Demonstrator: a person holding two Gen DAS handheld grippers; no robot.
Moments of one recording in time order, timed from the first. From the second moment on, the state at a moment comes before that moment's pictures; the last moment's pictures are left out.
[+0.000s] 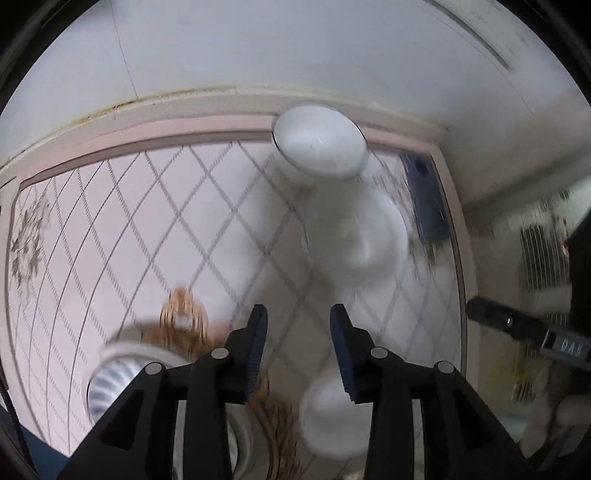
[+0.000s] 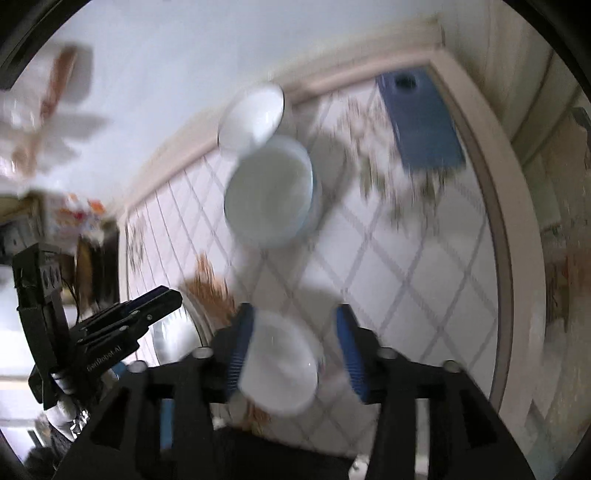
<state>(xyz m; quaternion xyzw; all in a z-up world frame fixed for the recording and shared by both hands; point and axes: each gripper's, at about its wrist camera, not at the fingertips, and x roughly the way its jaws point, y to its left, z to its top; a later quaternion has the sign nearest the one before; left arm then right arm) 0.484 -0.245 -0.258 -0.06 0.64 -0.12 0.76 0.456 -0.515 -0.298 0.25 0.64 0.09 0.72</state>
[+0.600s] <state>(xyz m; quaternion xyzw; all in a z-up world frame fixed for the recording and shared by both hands) 0.537 -0.297 -0.345 -0.04 0.69 -0.12 0.71 0.554 -0.514 -0.417 0.32 0.66 0.07 0.67</state>
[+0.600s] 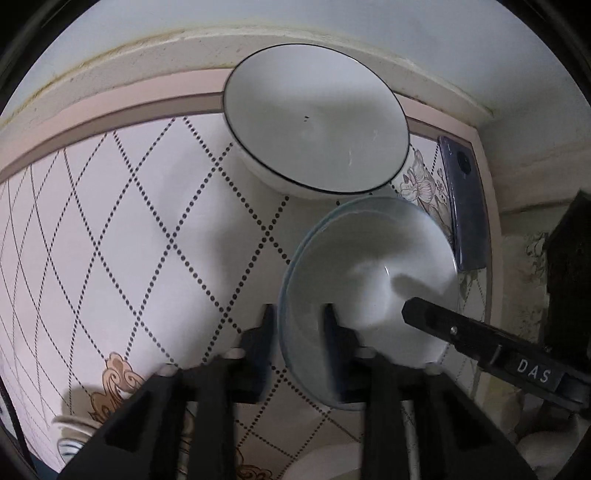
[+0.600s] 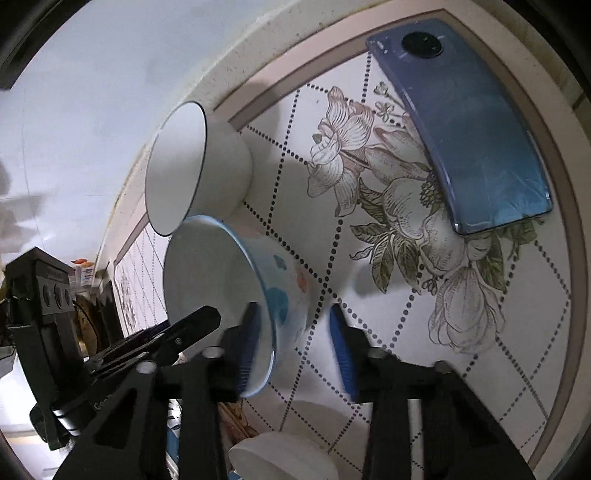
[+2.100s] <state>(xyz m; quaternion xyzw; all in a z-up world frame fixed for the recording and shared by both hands) 0.370 -0.271 -0.284 0.02 0.67 -0.18 0.72 0.375 -0.453 -0.348 0.21 0.71 0.09 0.67</state>
